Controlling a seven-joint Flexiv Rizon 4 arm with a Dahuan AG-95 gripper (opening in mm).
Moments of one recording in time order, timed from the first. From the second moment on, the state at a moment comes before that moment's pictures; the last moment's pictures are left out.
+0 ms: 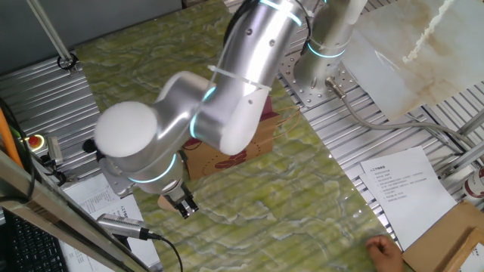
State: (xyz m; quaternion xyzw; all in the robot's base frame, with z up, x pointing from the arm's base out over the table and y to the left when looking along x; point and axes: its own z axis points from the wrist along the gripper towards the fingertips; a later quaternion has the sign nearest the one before) arm 0.614 0.260 0.103 0.08 -0.99 -0.03 0.07
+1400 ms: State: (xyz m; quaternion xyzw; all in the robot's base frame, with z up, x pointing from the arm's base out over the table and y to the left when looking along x) arm 0.613 0.248 0.106 0.14 -0.99 -0.05 0.07
